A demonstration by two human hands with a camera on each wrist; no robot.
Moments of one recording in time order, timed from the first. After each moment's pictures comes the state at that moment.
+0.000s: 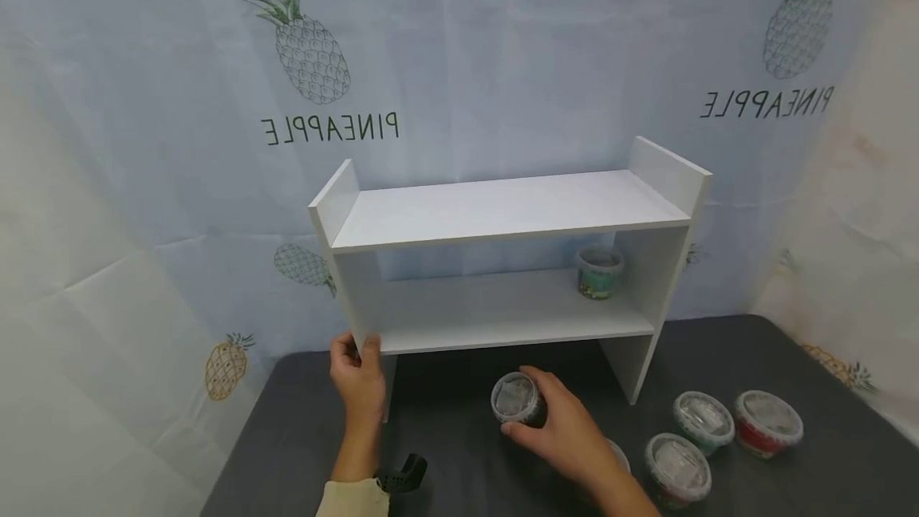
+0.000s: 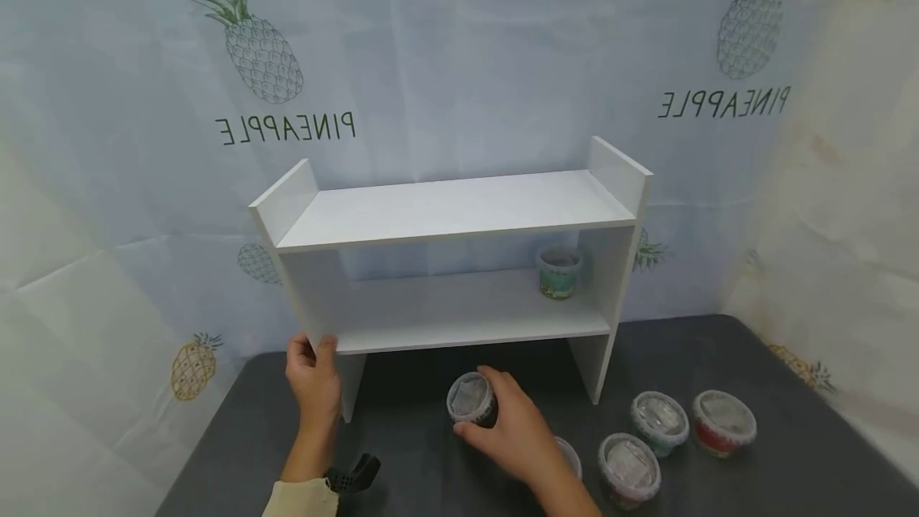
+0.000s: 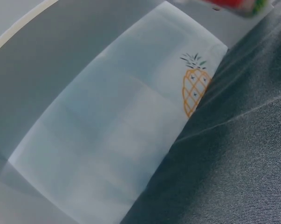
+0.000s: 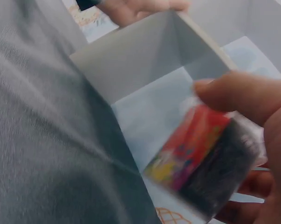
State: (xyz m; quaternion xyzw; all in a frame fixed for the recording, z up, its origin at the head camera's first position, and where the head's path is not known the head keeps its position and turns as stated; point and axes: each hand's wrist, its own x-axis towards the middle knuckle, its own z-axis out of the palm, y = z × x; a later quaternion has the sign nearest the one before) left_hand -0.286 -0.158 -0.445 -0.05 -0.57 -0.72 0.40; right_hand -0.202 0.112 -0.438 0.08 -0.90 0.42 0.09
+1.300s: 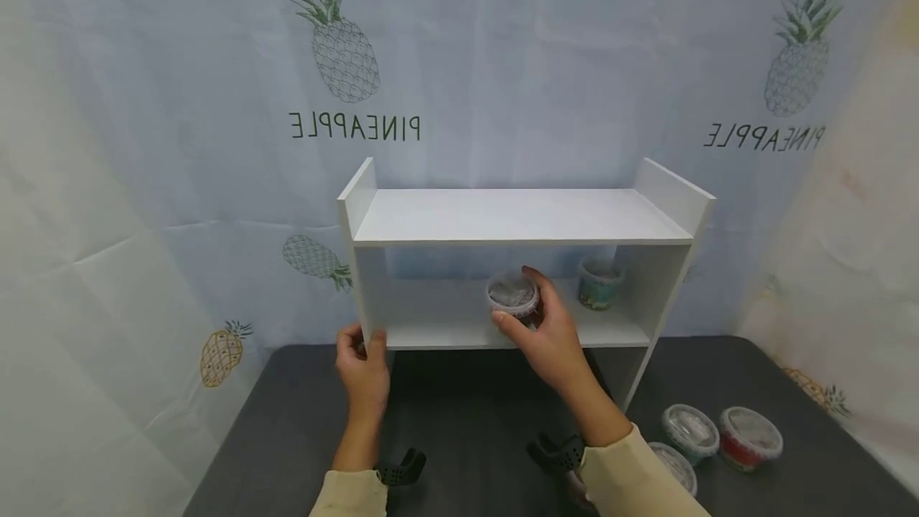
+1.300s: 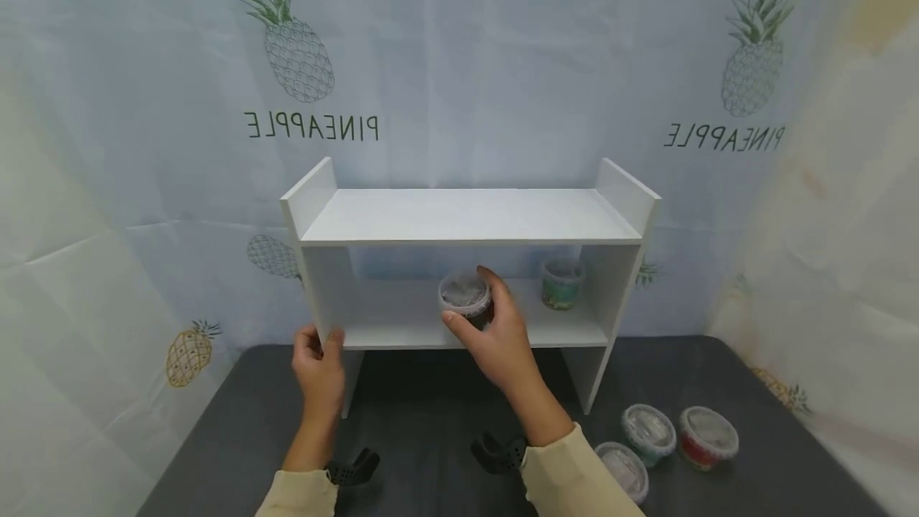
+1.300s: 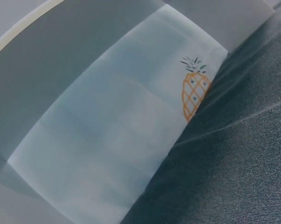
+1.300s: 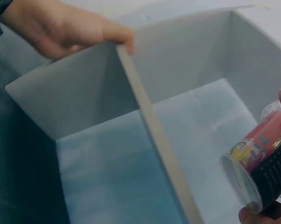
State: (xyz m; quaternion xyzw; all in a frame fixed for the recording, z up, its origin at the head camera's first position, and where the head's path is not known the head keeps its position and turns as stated) left_hand -0.272 -0.153 -0.422 -0.04 -0.58 -0.71 0.40; right_hand -0.252 0.092 -0.347 0.18 -0.80 0.54 0.19
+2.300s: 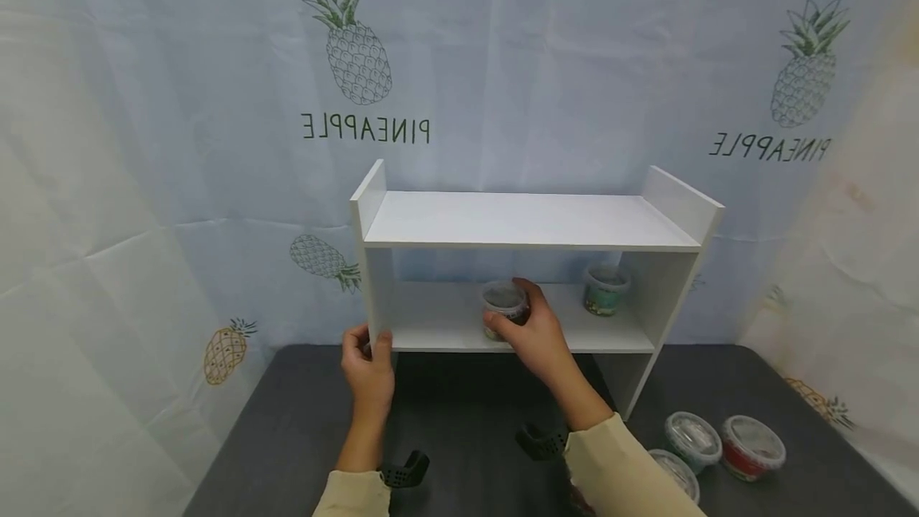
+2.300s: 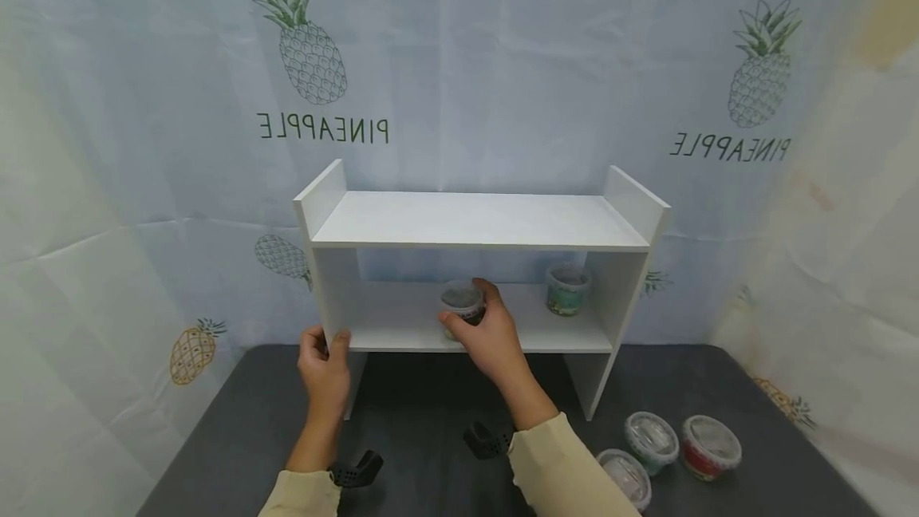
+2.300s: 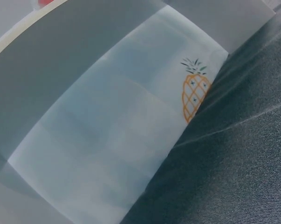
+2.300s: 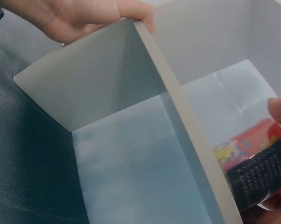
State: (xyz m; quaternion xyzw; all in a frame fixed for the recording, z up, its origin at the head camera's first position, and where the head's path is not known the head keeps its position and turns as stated) left_hand -0.269 -0.154 -0.422 -0.04 -0.59 -0.70 0.40; right_hand -0.276 0.078 -0.355 0.11 -0.83 0.53 0.11
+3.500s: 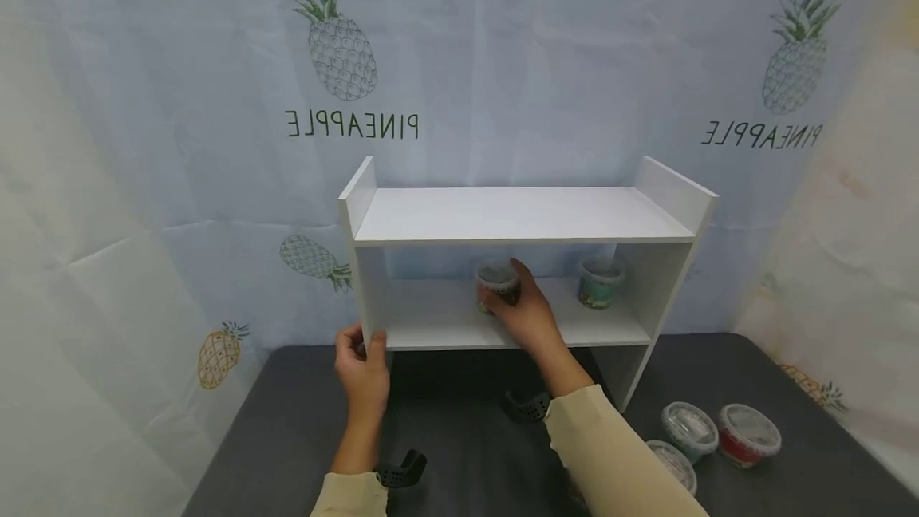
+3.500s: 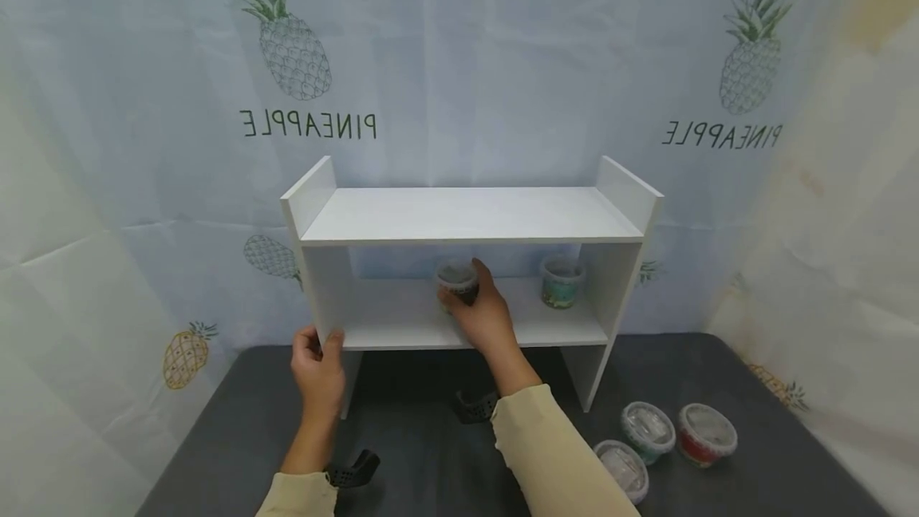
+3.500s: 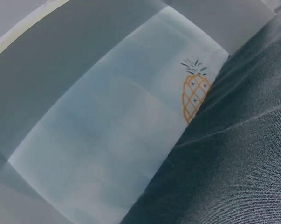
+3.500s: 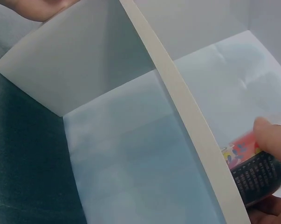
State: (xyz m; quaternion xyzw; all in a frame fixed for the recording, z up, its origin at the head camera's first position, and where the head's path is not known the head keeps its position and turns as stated) left_hand -0.278 -0.155 -0.430 -0.04 -0.59 -0.70 0.40; right_hand -0.305 0.077 -0.351 0.07 -0.86 0.50 0.12
